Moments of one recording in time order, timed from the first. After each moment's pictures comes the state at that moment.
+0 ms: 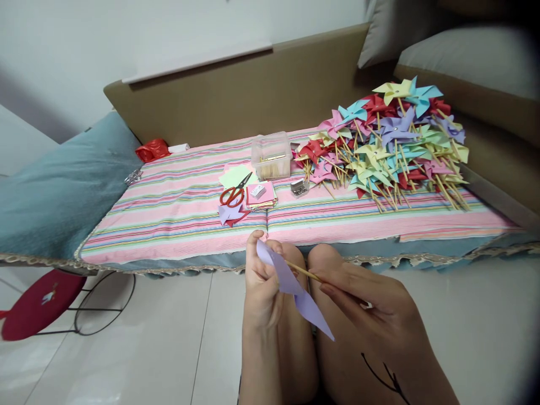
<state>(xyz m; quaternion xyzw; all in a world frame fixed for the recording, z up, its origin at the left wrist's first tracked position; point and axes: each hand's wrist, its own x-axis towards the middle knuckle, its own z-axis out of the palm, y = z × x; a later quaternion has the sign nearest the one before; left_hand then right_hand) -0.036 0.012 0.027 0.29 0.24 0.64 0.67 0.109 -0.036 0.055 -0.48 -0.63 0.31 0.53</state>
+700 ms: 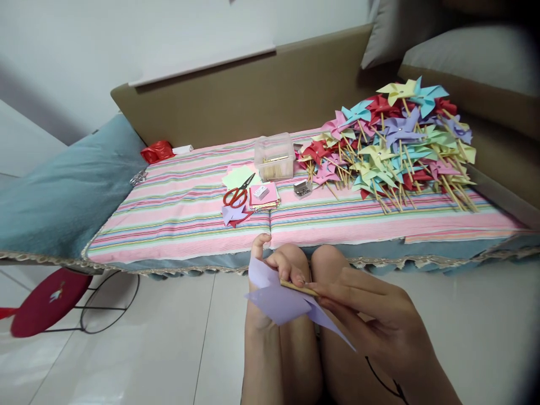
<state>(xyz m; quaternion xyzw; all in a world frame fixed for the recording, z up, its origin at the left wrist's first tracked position) -0.042 0.013 0.021 0.30 0.18 0.63 0.69 0.108 -0.035 0.054 -0.41 -0.70 0.27 0.53</state>
